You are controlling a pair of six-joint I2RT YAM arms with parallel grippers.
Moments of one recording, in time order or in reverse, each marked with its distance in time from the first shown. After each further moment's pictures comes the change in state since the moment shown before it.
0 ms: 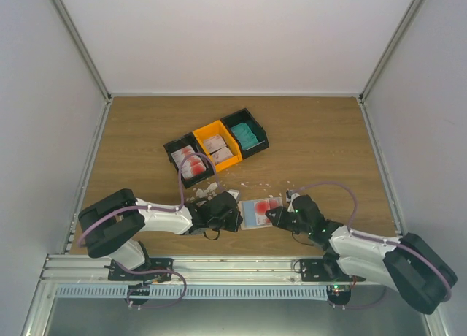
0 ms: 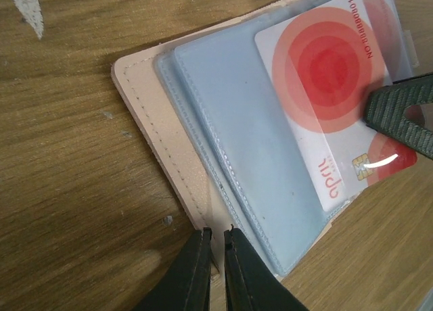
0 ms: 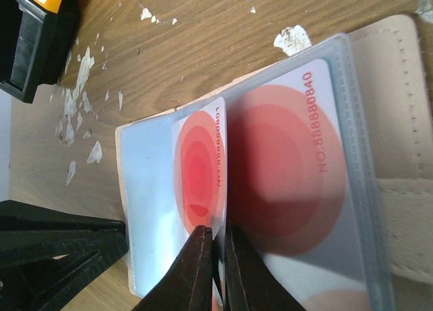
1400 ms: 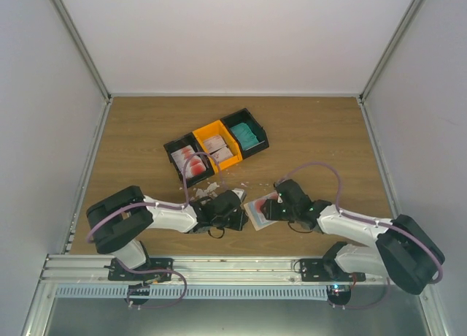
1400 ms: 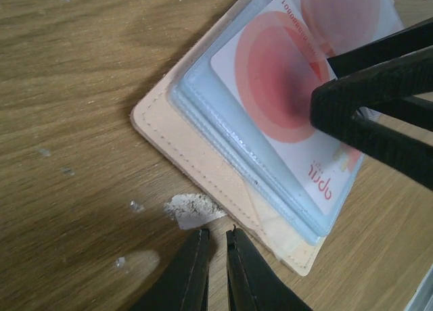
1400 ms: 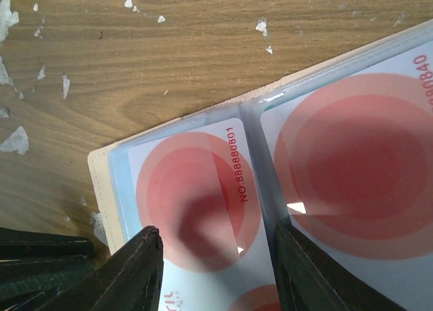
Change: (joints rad) left arm 0.000 0.055 0.032 0.054 0.030 0.005; right arm 0.019 0.186 0.301 -0.366 0.087 -0.255
